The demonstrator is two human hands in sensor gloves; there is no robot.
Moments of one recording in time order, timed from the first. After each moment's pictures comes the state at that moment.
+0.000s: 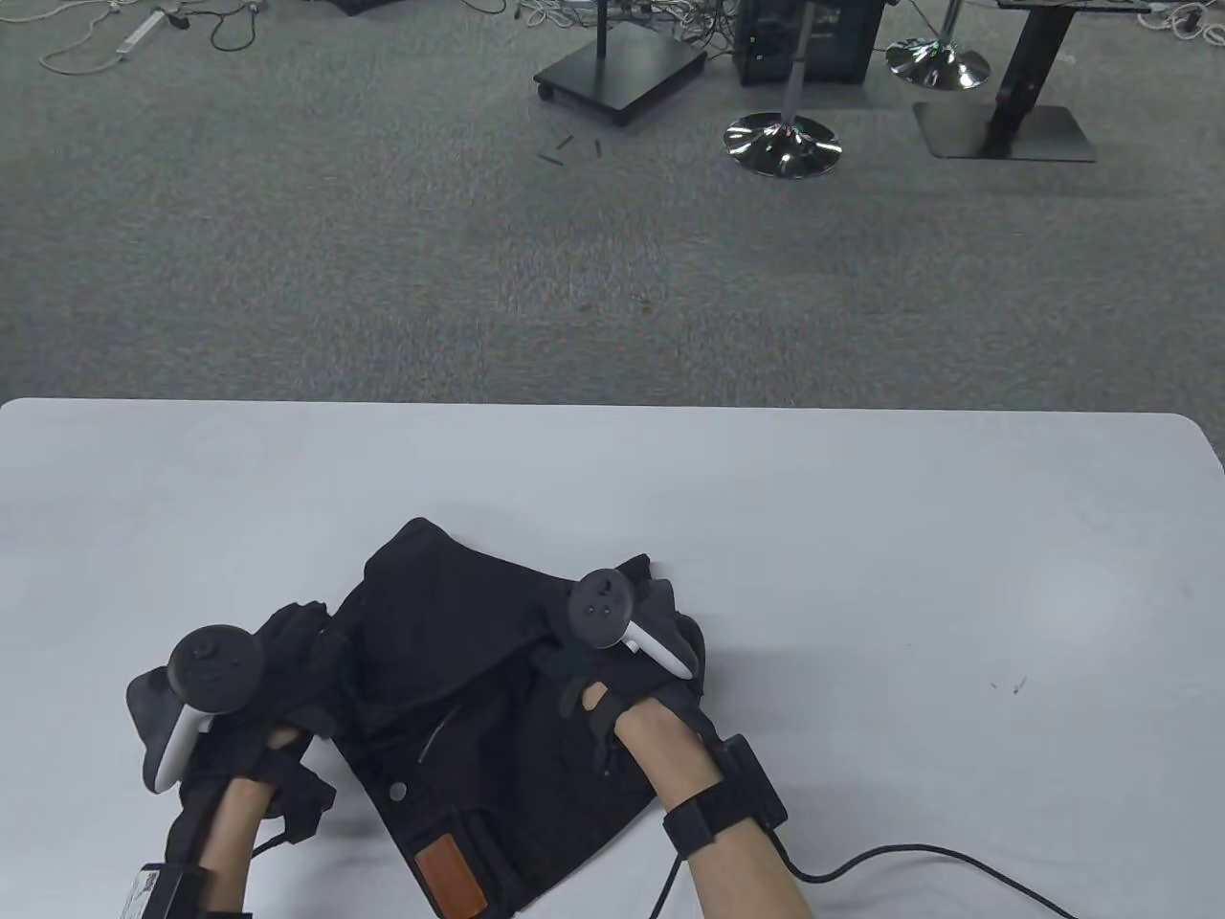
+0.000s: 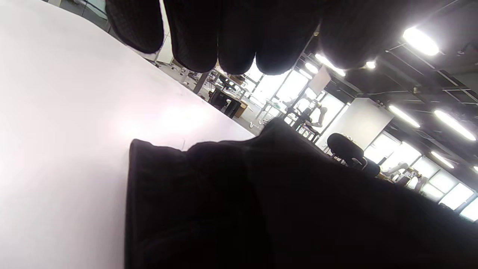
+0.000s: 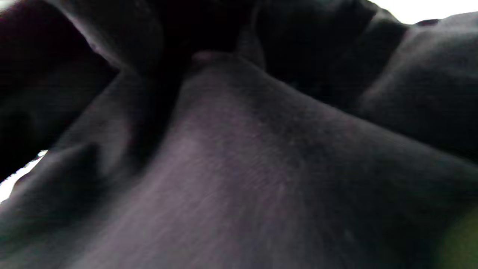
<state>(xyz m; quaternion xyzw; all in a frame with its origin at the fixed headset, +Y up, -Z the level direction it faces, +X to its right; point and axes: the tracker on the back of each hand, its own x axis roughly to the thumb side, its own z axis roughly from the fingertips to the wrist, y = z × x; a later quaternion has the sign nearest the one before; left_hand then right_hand) -0.338 -0.705 -0.283 -0.02 0.10 0.28 0.96 0.002 -0.745 -0.379 0.11 0.11 0.97 0.20</state>
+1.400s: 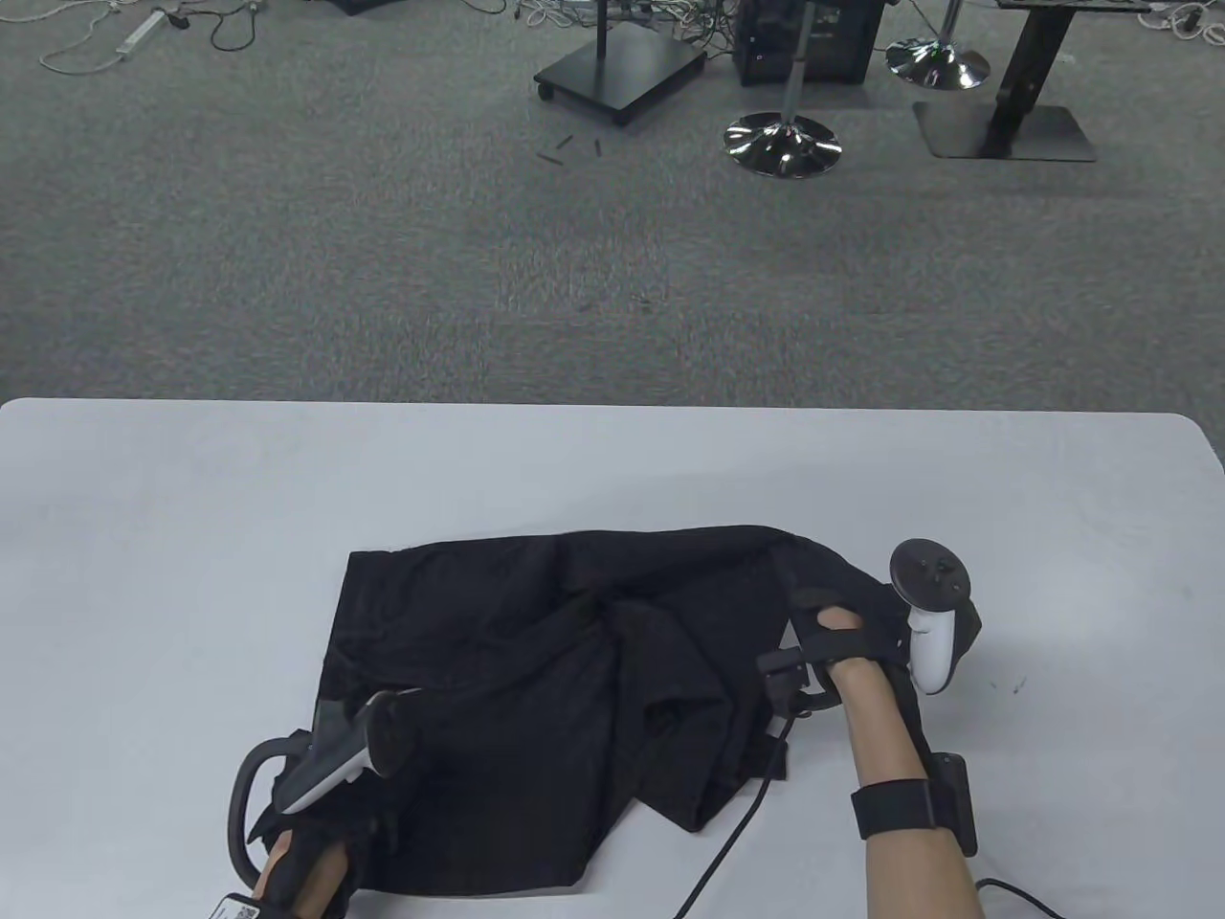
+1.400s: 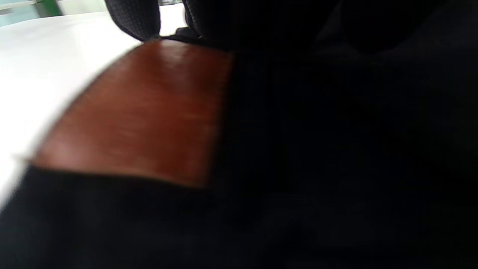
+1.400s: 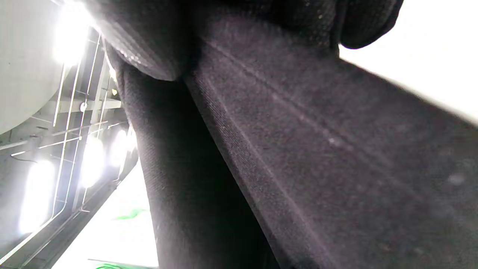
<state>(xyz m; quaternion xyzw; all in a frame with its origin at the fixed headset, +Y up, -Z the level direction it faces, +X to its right) -0.271 -0.767 -0.268 -0.24 0.05 -0.02 0.97 0.224 -0.698 -0.388 -0.13 0.03 0.81 0.58</state>
